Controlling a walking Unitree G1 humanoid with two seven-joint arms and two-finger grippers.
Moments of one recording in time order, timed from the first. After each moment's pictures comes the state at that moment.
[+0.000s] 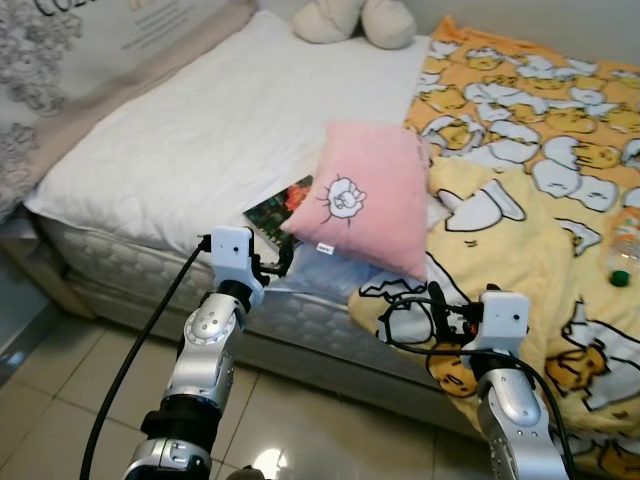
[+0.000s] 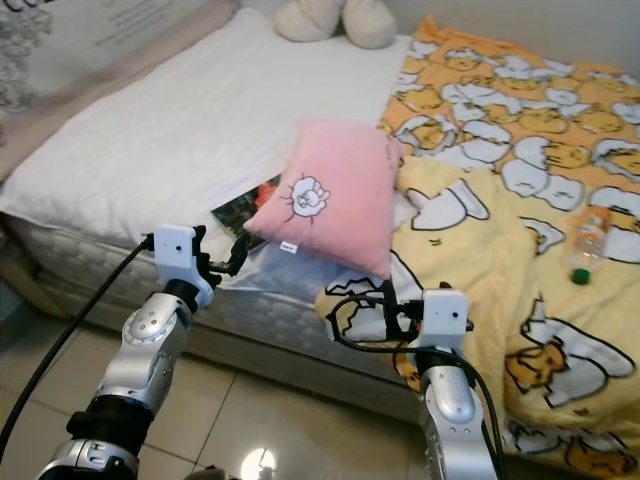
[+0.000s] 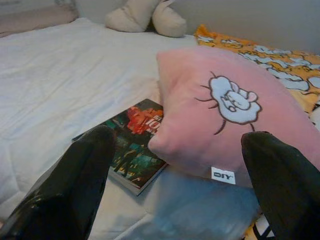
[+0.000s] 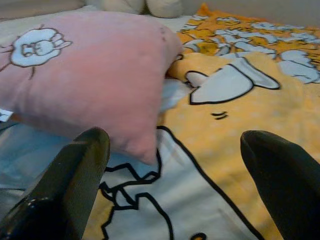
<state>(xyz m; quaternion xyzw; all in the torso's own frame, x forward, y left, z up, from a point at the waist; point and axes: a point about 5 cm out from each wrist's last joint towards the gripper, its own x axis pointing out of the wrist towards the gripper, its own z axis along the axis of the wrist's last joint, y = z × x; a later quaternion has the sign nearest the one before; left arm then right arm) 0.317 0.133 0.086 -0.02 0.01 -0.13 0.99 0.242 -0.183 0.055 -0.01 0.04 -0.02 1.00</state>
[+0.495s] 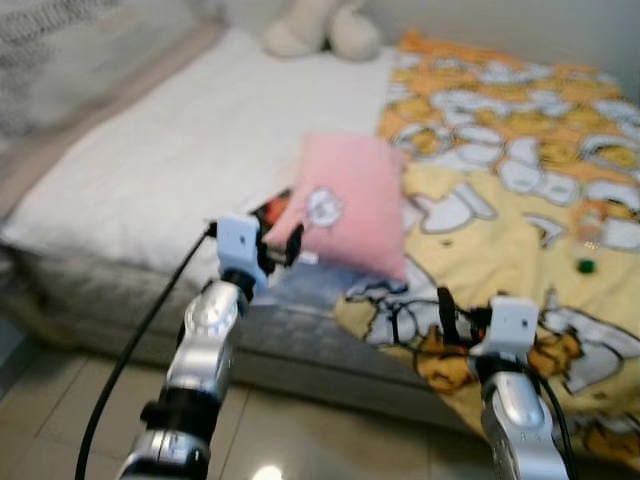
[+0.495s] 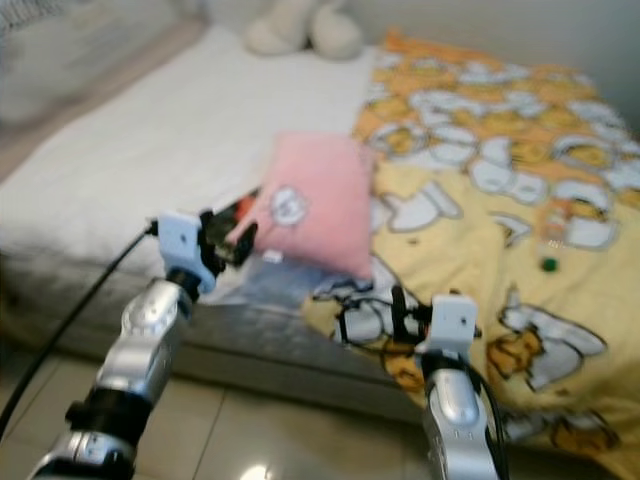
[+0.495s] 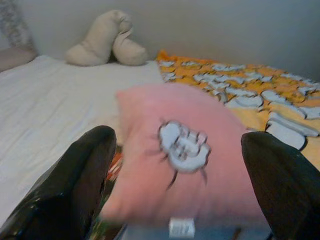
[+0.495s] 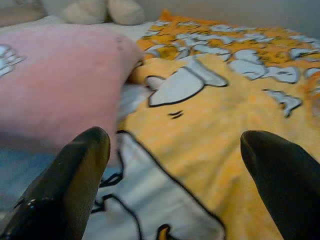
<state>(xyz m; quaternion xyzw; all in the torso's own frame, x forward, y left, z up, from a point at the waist) 0.325 0.128 0.108 -0.01 -0.03 -0.15 0.99 0.241 -0.189 0.051 -0.01 0.04 -0.05 1.00</state>
